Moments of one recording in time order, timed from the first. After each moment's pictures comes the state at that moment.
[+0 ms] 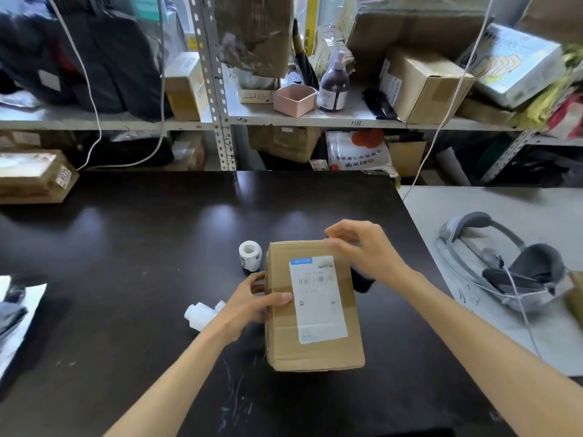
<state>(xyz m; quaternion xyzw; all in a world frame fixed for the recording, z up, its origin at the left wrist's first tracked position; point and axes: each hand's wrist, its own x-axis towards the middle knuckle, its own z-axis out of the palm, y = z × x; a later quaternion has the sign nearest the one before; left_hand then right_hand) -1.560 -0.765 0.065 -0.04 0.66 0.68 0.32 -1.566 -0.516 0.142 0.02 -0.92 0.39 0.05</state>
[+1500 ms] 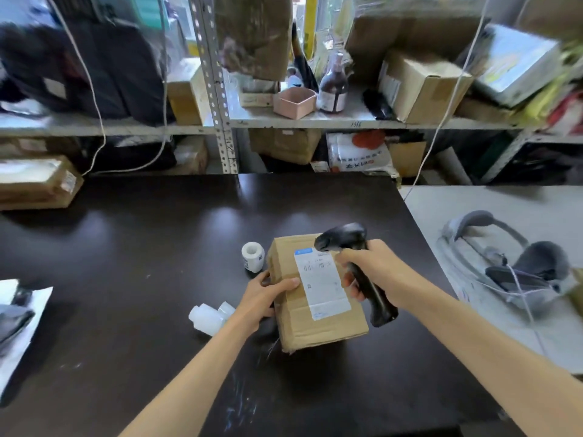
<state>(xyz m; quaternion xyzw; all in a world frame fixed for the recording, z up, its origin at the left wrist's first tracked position) -1.571 -0.742 0.047 -0.10 0.65 0.69 0.29 -1.526 -0.537 0.169 -0.22 -0.76 0.59 -0.14</state>
